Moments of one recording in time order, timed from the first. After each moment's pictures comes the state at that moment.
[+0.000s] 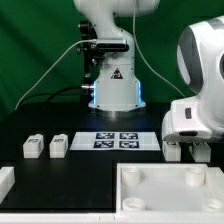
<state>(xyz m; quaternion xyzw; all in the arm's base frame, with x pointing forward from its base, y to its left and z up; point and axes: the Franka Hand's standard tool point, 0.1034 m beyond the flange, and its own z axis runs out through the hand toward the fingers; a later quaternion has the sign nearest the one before) 0.385 0.185 0.013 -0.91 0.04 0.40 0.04</state>
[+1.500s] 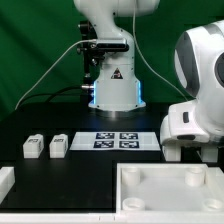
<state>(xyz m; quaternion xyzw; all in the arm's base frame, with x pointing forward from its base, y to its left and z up) 0.387 0.183 0.006 -0.92 0.04 0.39 0.04</state>
